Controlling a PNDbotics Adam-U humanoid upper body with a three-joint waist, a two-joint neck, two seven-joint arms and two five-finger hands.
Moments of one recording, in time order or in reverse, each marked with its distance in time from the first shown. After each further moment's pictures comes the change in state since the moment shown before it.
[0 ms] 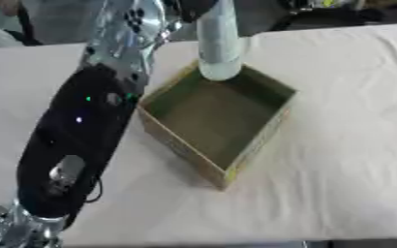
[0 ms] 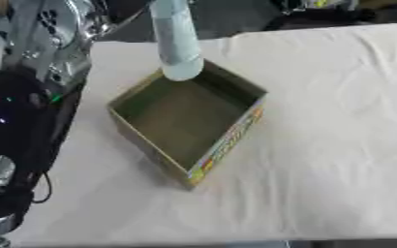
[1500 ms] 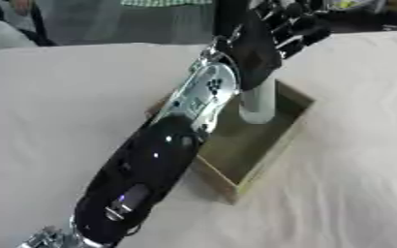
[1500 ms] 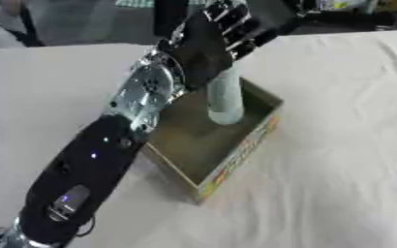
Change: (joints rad) left arm 0.078 -0.088 -0.059 0.159 -0.104 0.011 -0.088; right arm -0.012 0.013 -0.007 0.014 -0.016 0.004 -0.011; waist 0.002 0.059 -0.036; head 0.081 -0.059
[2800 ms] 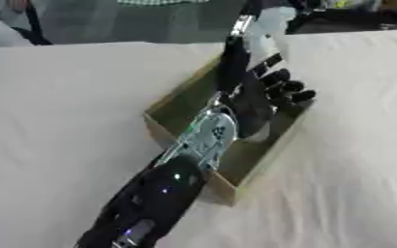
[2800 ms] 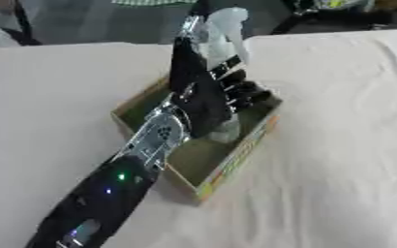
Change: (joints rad) left arm 0.117 -0.046 -0.066 0.070 -0.023 0.025 -0.049; right arm 0.000 0.000 -0.006 0.003 0.000 -0.002 -0.003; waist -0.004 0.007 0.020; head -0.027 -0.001
